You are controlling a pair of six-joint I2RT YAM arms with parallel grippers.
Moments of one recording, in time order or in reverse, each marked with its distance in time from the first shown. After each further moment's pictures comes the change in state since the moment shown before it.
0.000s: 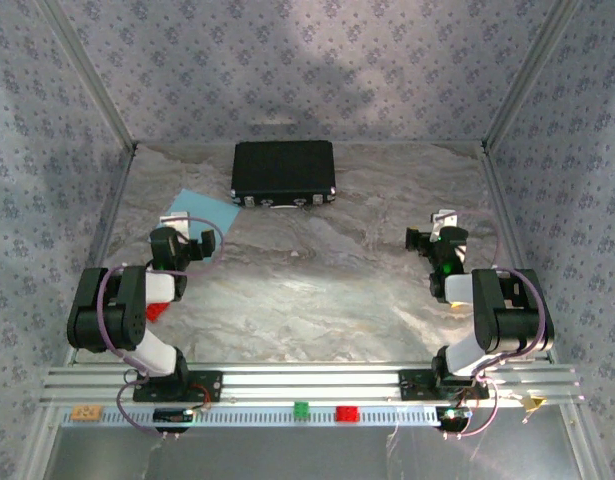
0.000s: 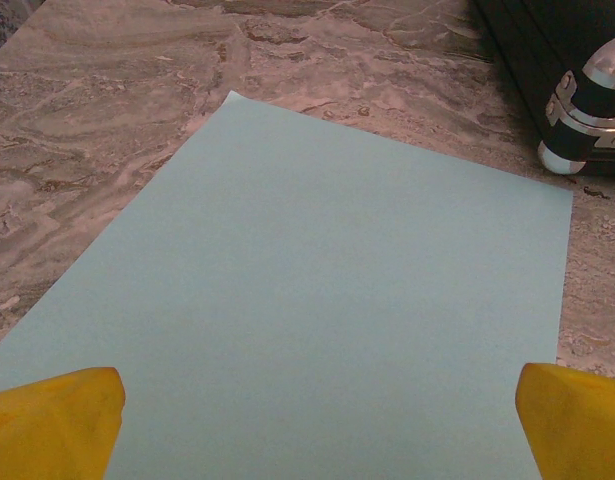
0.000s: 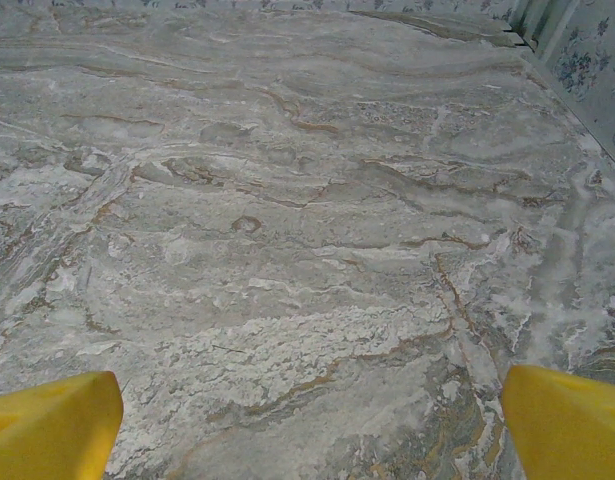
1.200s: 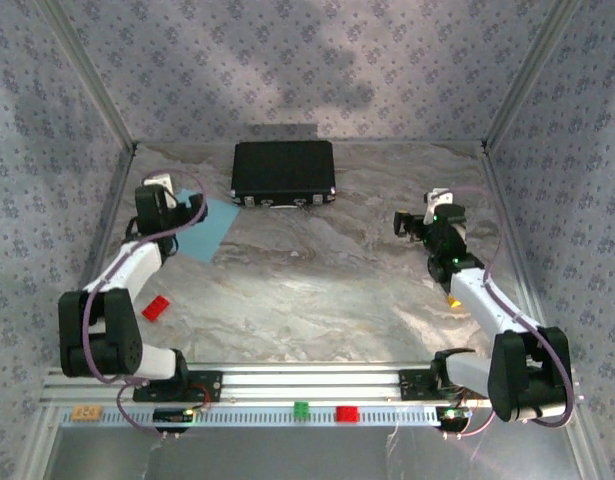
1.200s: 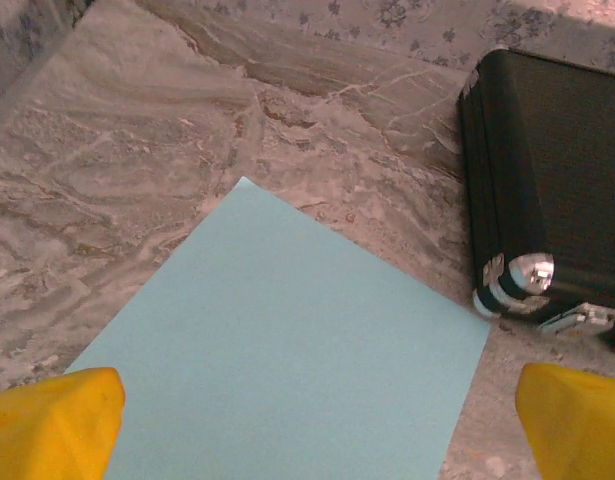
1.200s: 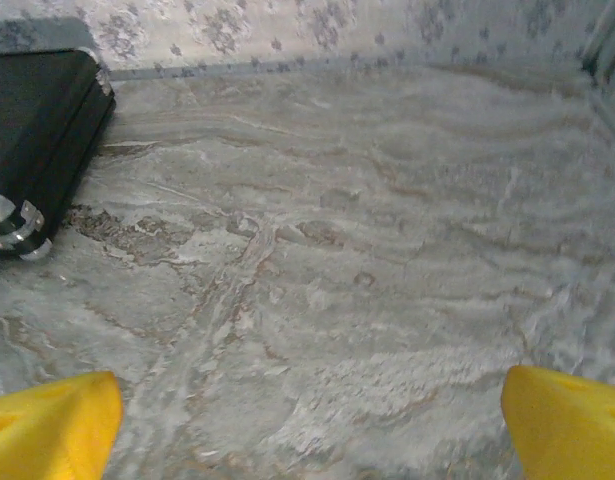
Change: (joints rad) left arm 0.018 -0.130 0.447 -0.695 0.023 -0.206; right arm 0.135 -0.347 0.271 -0.690 -0.008 0.158
